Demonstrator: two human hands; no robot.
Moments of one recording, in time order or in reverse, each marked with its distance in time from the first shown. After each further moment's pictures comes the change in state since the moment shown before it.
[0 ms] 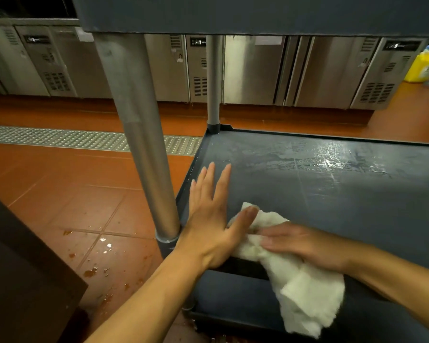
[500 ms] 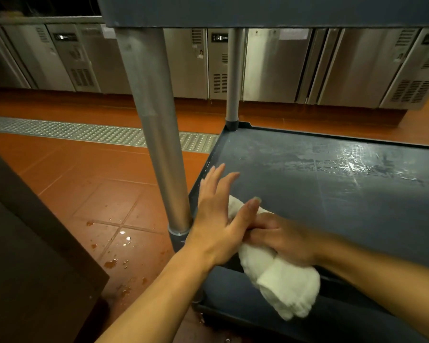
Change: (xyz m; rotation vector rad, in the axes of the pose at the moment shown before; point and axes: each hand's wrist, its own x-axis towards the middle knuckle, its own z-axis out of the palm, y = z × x) left_hand 0.001 -0.022 -0.019 -0.171 0.136 -0.049; right_hand 0.074 -0.021 0.026 -0.103 -0.025 -0.115
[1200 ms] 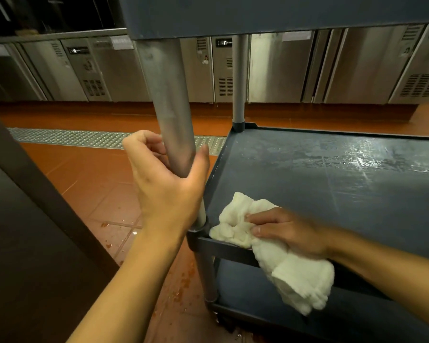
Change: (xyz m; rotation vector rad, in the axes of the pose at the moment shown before) left_hand -0.001 0.047 -0.078 0.055 0.679 0.133; right_hand -0.010 0.014 0.002 -0.038 0.030 0.100
